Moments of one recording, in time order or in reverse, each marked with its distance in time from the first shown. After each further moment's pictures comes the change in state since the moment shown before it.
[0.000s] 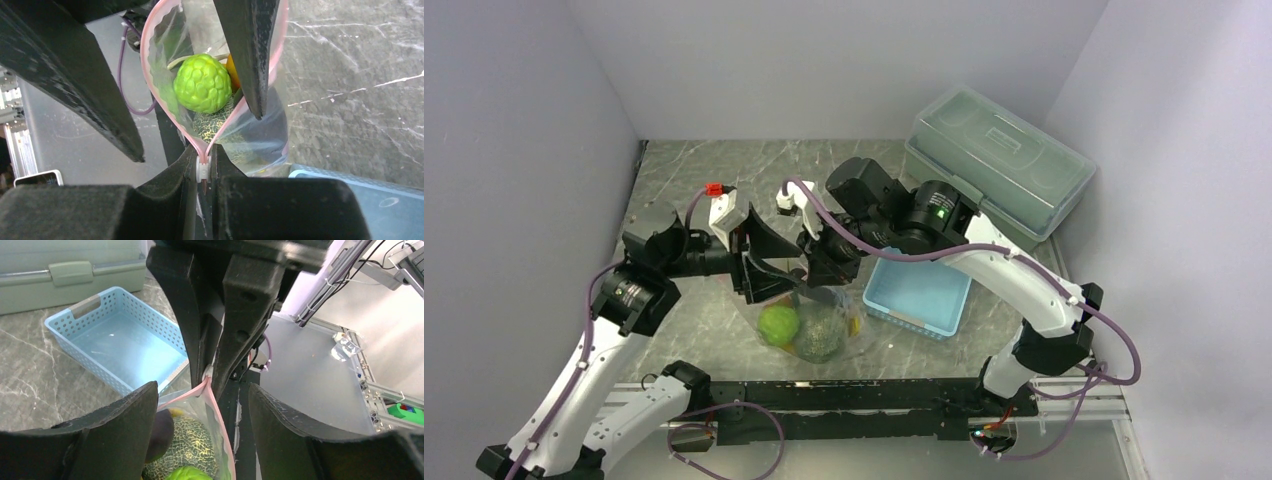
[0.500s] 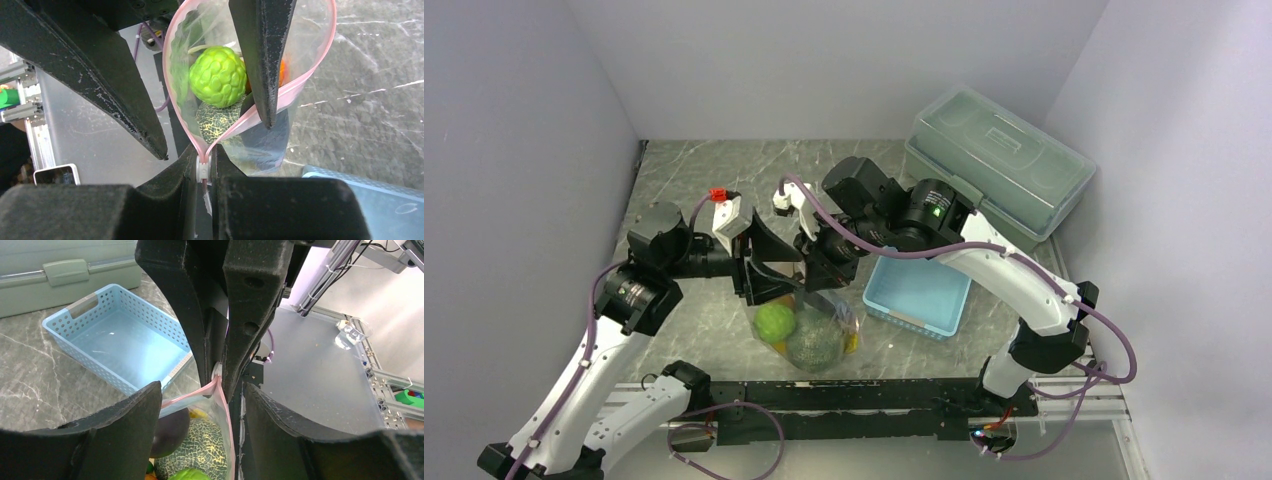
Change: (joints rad) left arm -0.001 0.006 -0.024 -0.016 0.026 0.071; right arm 0.000 0.029 0.037 -0.021 -0.040 0.031
